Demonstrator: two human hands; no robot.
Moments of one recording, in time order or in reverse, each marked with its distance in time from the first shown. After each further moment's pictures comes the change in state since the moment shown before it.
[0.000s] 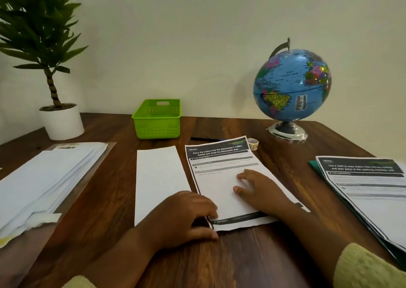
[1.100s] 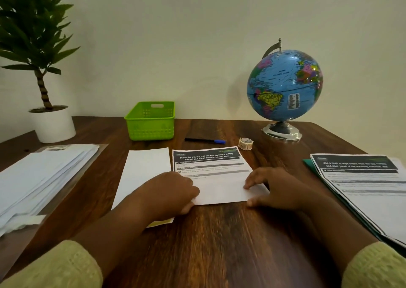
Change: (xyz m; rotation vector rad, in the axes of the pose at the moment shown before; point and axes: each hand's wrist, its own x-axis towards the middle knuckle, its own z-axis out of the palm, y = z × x) left_hand 0.032 -0.021 -0.018 0.551 -0.201 -0.008; right_hand -0.018 0.016 -0.057 -0.039 -0.244 -0.172
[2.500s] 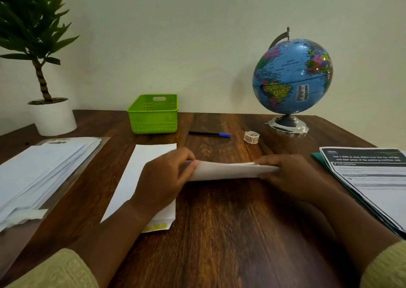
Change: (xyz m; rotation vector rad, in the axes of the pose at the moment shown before) left_hand -0.010 -0.004 0.014 -0.515 0.720 -0.328; right_hand -0.001 -0.003 -0.002 0.007 0.251 0.006
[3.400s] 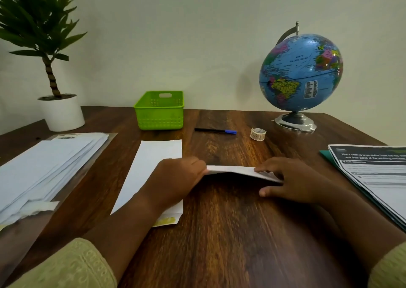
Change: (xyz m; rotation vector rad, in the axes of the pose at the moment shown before) left_hand -0.004 0.000 0.003 0.314 -0.256 0.231; right_hand 0.001 -0.004 0.006 -0.122 -0.194 -0.057
